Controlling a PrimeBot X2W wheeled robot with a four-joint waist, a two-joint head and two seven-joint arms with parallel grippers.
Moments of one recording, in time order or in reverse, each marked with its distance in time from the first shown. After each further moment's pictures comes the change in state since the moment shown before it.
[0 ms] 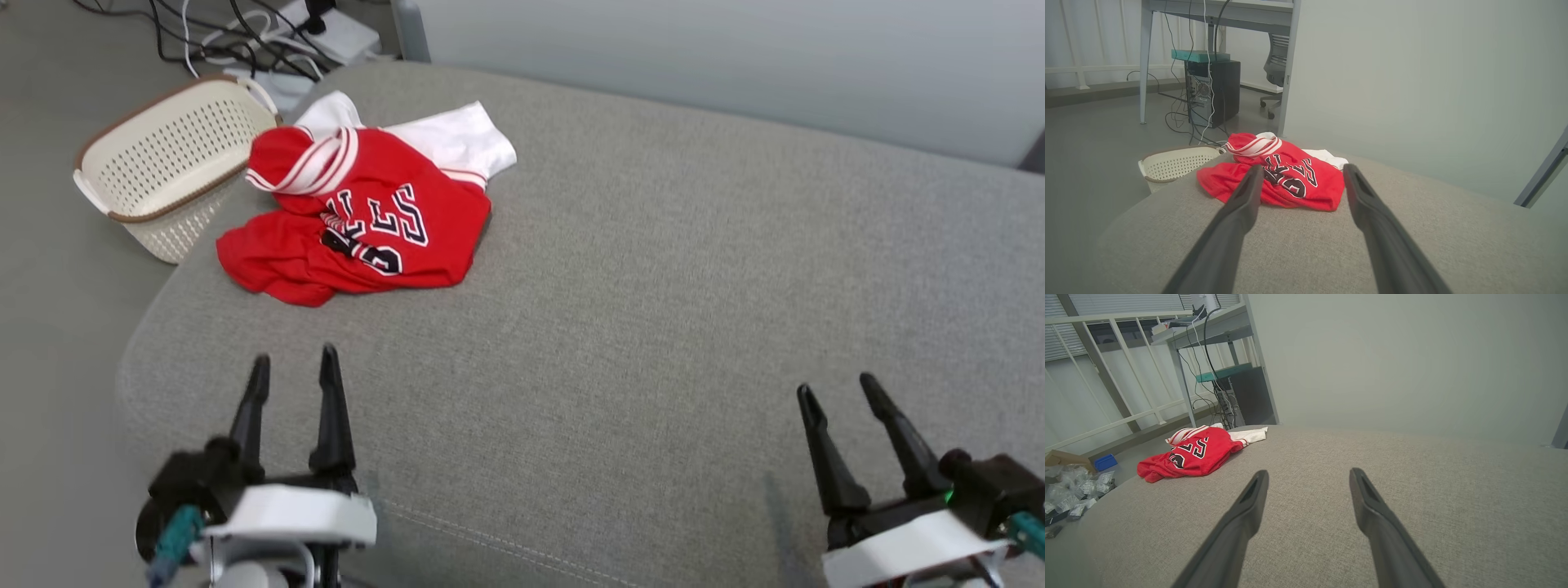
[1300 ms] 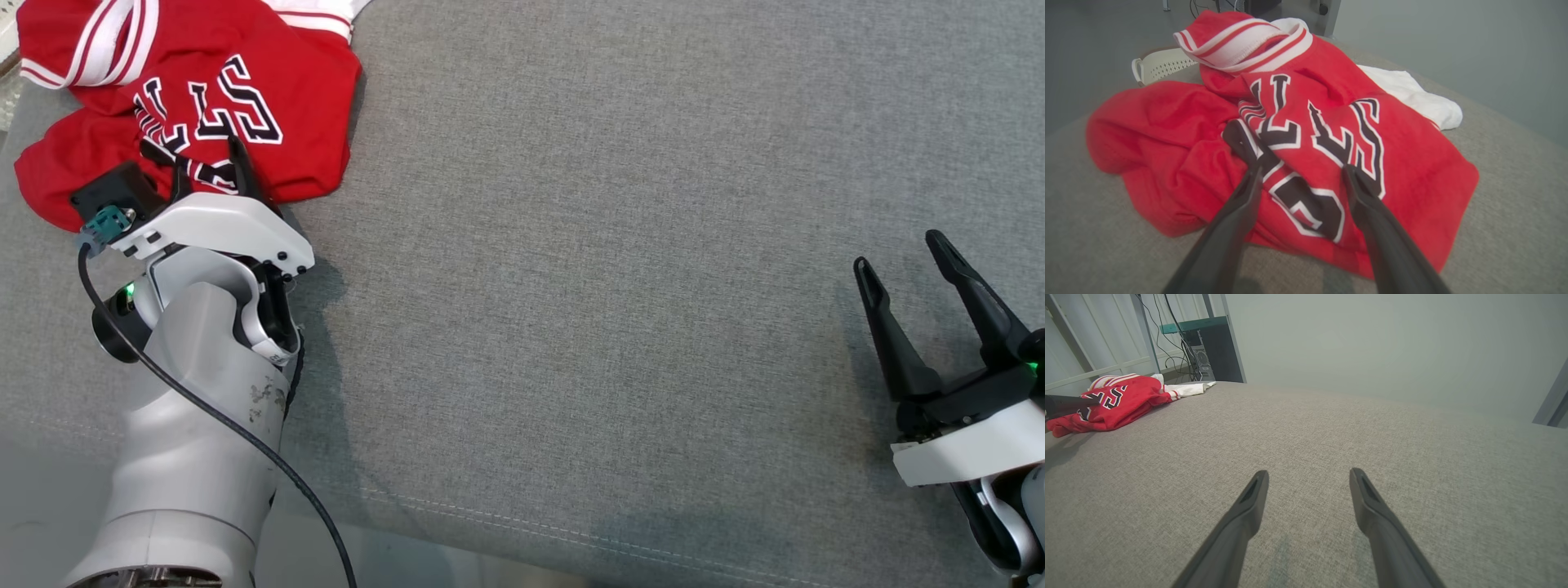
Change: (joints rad) left arm -0.872 -0.034 0.211 0.969 -0.129 0.050 0.000; right arm -0.233 -0.255 0.065 -0.065 0.044 0.000 0.000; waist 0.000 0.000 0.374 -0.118
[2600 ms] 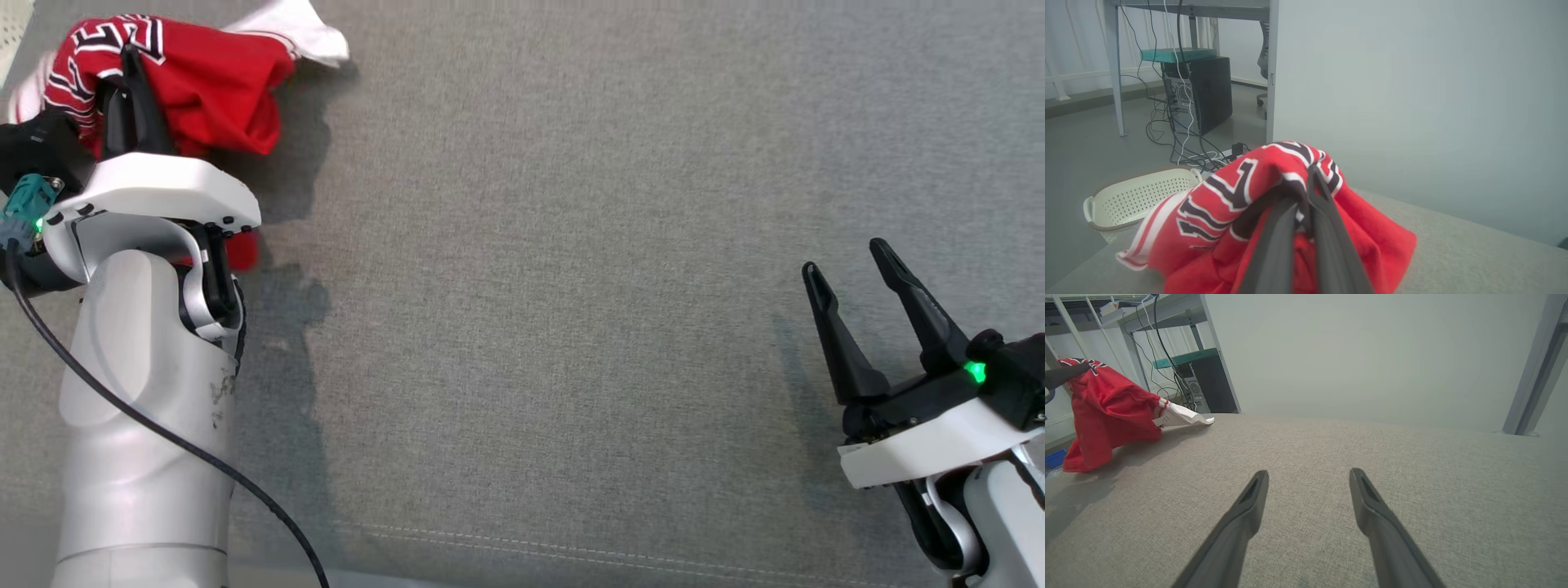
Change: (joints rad) left arm 0.093 0.033 0.074 -0.384 0.239 -0.059 0.000; right arm -0.026 0.079 0.049 0.027 0.047 0.000 0.000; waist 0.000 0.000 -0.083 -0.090
